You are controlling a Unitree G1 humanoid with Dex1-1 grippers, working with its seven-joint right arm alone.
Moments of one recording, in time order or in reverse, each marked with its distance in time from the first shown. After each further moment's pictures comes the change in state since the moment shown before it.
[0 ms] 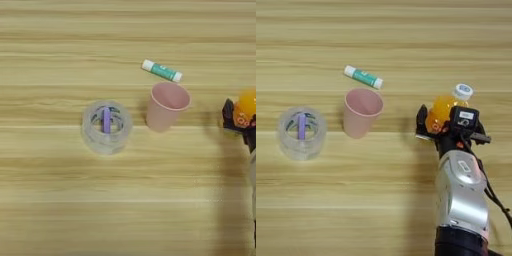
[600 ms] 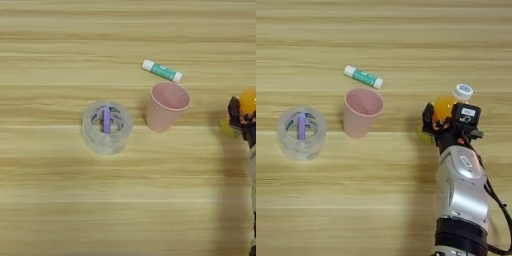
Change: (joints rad) arm -0.048 -0.012 -0.013 0.075 0.036 -0.029 0.022
